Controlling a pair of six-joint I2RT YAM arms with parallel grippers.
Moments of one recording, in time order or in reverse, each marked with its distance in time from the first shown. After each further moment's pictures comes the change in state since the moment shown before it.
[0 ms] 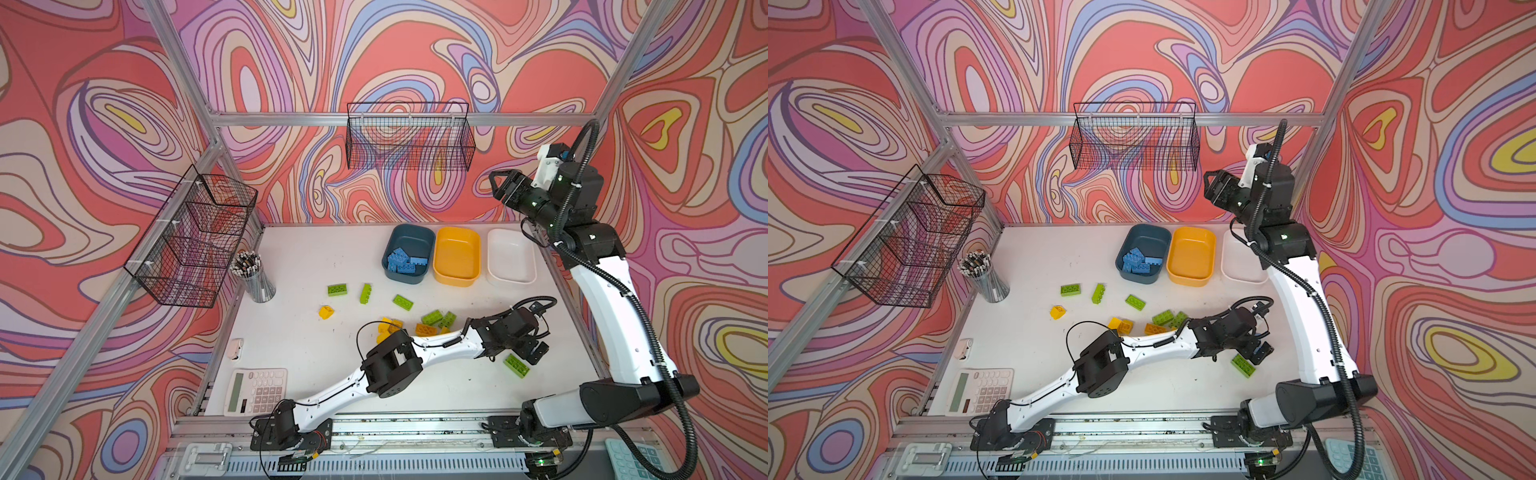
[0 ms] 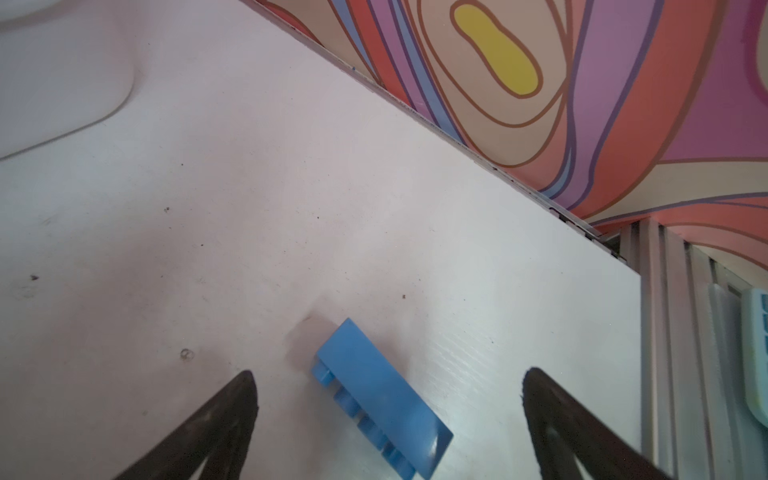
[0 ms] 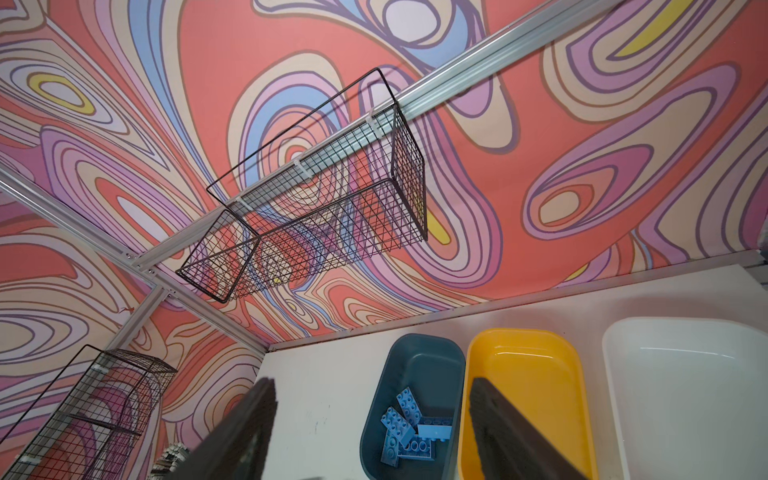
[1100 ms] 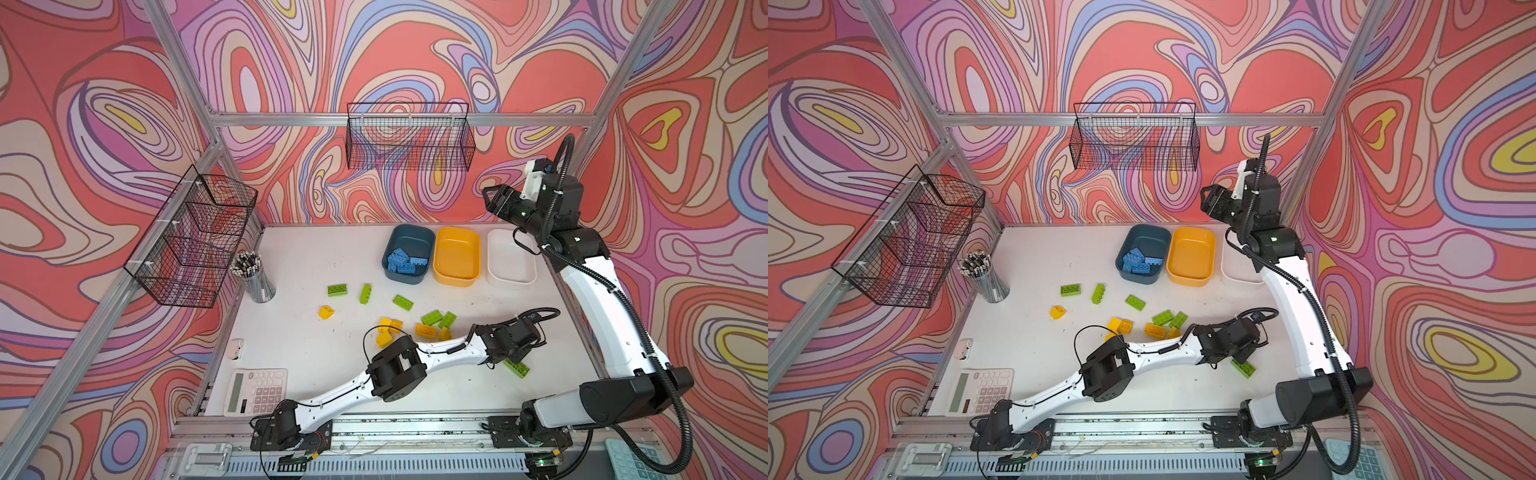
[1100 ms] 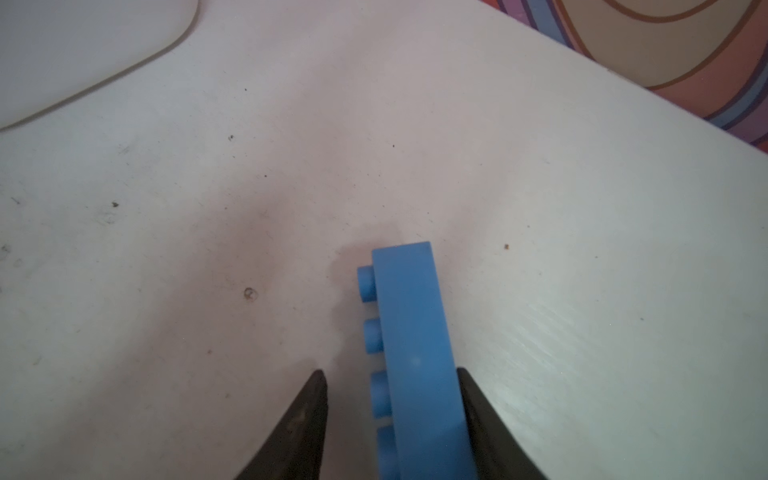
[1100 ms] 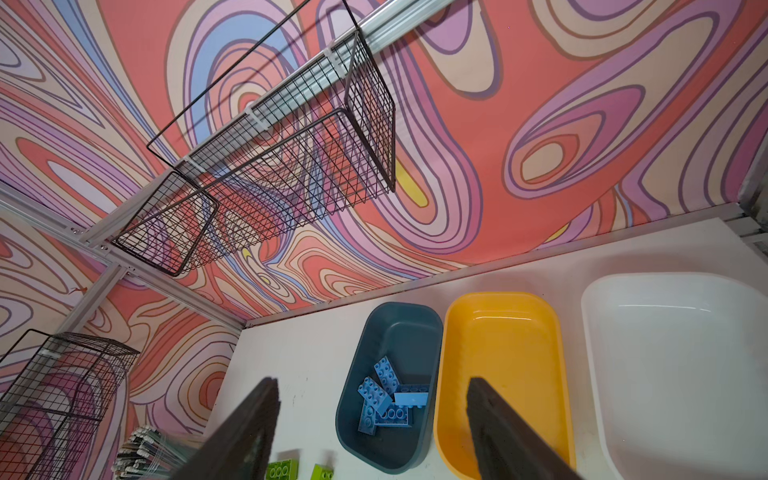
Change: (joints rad) left arm -0.024 0.042 0.031 -0.129 -0.196 0.062; right arm 0.000 -0.002 -0.117 0.019 0.005 -0.011
